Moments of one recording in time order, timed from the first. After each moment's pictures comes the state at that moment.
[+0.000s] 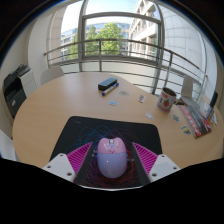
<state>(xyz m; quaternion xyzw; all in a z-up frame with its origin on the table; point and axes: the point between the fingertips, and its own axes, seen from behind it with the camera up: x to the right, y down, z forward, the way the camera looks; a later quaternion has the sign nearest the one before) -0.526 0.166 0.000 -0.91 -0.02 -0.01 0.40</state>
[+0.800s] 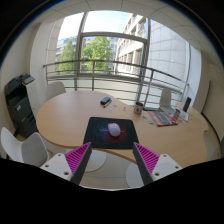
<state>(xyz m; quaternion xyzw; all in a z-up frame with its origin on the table) -0.586 -0.097 0.179 -0.88 0.03 -0.08 0.47</state>
